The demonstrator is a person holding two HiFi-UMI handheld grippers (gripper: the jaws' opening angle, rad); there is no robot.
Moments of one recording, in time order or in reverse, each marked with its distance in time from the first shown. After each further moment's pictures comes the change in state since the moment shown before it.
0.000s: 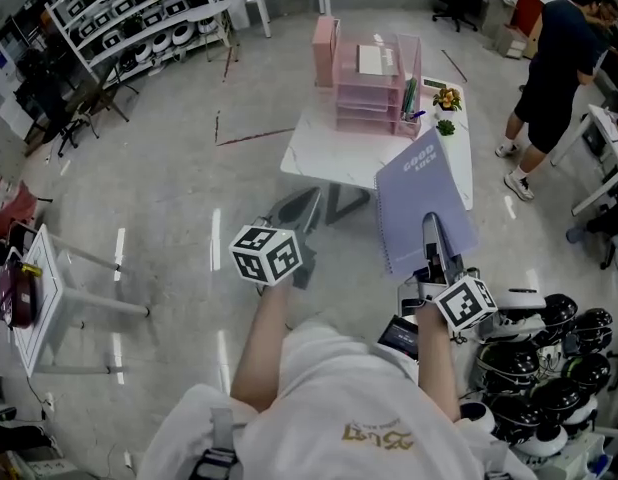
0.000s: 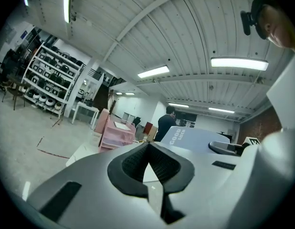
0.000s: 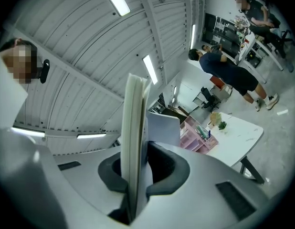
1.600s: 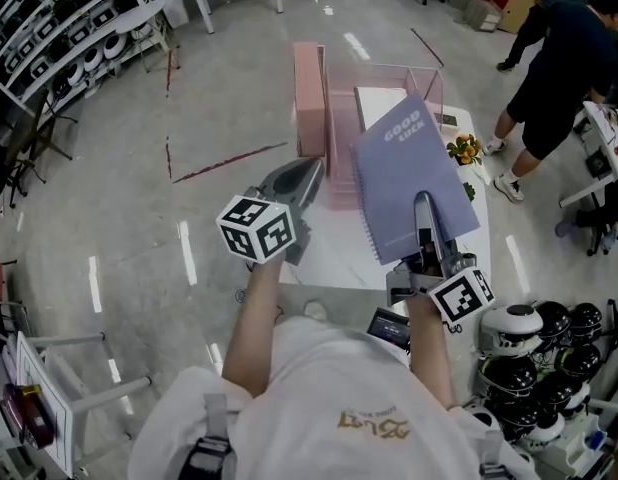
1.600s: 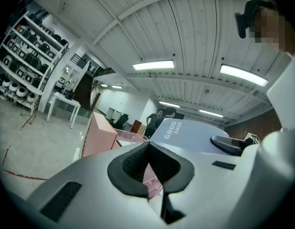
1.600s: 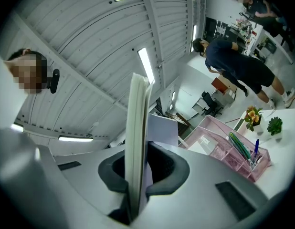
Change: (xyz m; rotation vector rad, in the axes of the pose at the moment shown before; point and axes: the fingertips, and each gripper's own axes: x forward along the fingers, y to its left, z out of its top) left arm 0.311 0.246 0.135 -0.015 0.055 -0.244; right arm 0.378 -0.078 0.001 -0.037 -0.104 -0.046
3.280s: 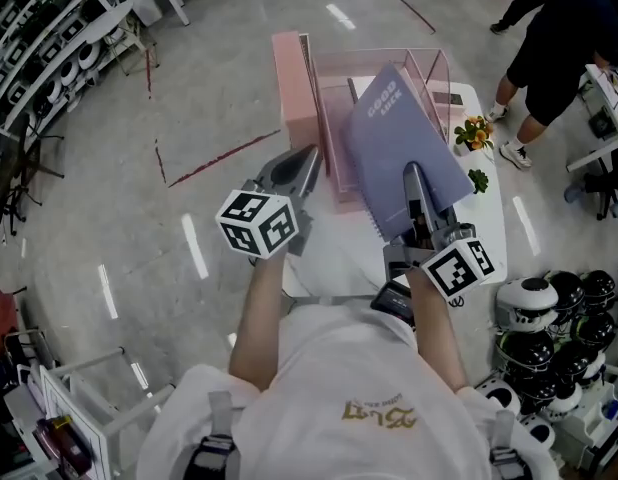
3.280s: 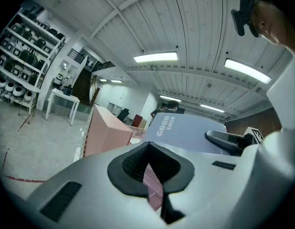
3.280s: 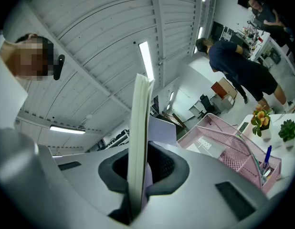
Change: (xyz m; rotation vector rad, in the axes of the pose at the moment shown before) left arm 0.064 0.063 -0.009 0.010 0.075 0.001; right arm 0.084 -0.055 -0.025 -0.088 0.023 -0.056
